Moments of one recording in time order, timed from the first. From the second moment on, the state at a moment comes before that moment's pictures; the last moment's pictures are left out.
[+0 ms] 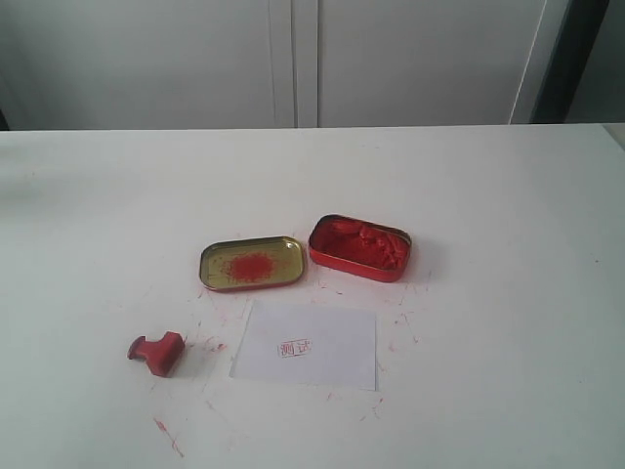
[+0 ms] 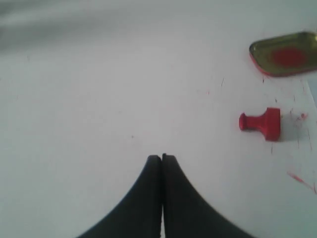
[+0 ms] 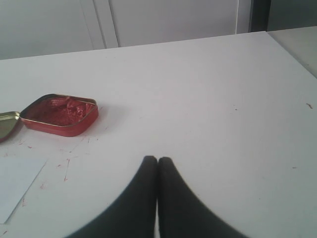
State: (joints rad) left arm -0.03 0.16 -0.37 -0.06 0.79 0.10; right arm 0.04 0.00 0.00 0.11 0.34 0.06
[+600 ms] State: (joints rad) left arm -0.03 0.01 0.01 -0.07 0.48 0.10; right arm 0.04 0.00 0.00 0.11 0.34 0.06
